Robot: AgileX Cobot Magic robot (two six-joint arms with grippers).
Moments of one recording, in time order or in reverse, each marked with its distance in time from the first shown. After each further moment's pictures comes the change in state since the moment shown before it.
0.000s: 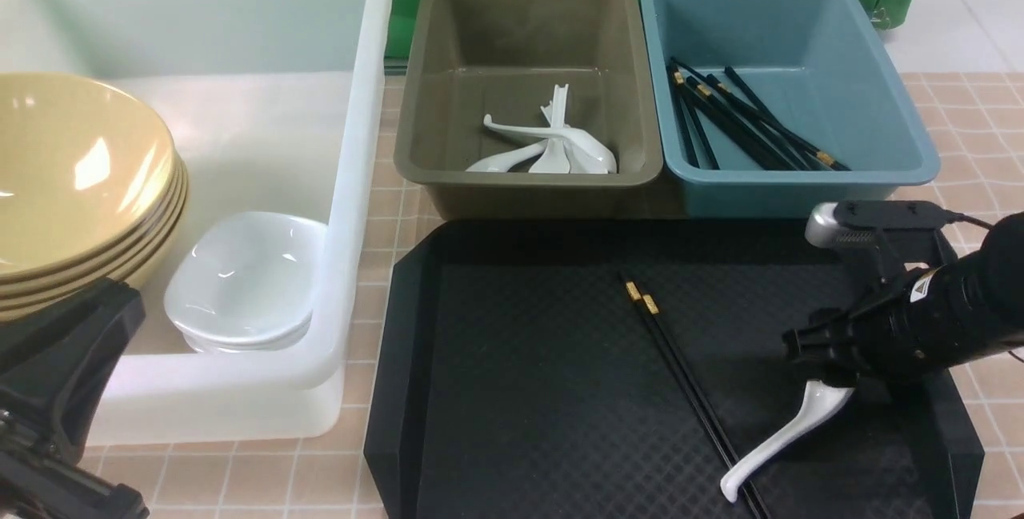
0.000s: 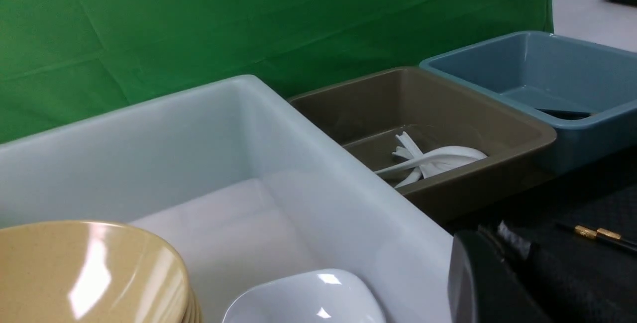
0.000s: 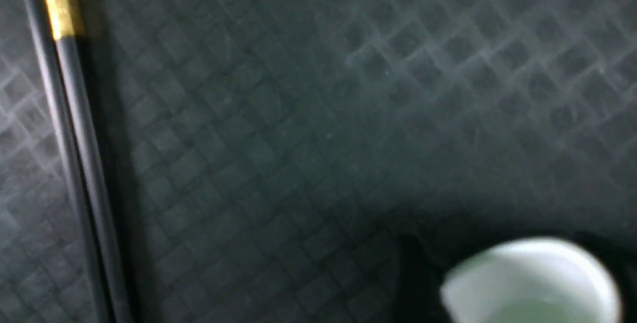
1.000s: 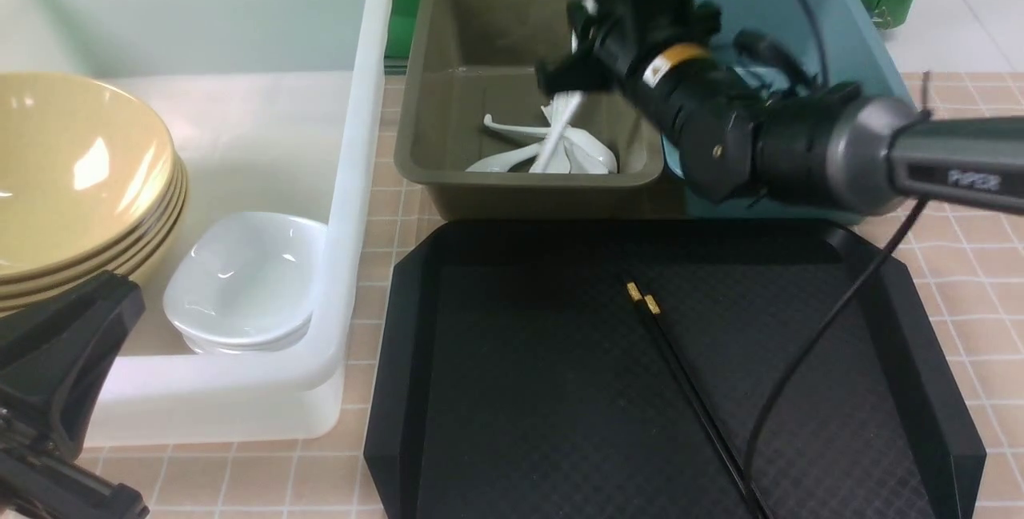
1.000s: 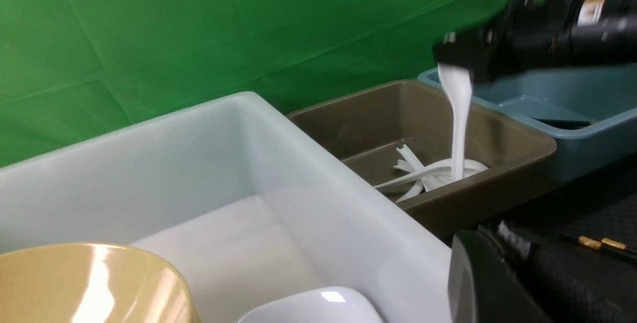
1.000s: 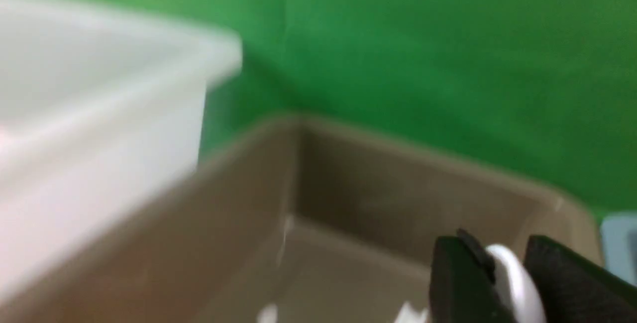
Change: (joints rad) right arm 0.281 0.444 -0.668 0.114 -0.790 -0.382; left arm -0.002 -0.001 0.004 0.025 -0.034 0.000
